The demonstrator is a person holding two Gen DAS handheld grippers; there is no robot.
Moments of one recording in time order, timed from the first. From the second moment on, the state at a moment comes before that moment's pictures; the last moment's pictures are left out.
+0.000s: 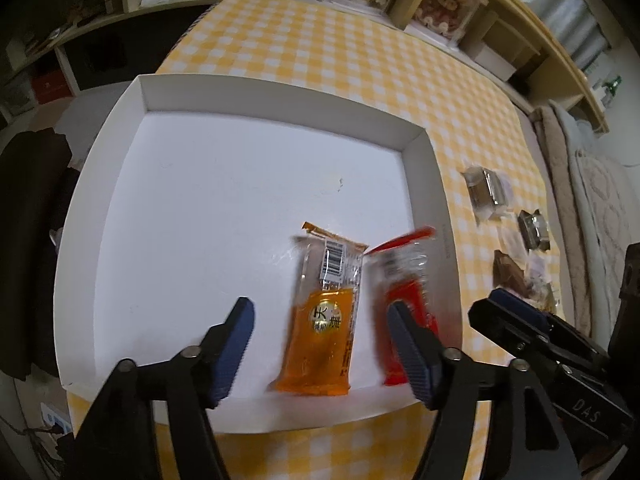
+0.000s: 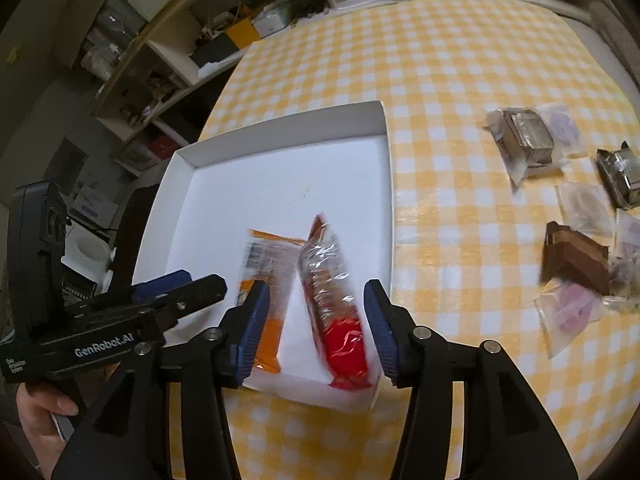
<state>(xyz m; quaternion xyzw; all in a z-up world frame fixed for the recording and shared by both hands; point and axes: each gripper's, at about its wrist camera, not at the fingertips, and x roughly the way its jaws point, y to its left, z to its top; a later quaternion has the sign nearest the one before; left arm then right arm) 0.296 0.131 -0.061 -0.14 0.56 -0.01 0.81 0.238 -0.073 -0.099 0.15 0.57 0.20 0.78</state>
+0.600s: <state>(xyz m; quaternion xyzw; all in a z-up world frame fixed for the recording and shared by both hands) 0.273 0.126 -0.041 -0.11 0.55 0.02 0.83 0.215 -0.080 -0.075 0.10 0.54 0.19 0.81</state>
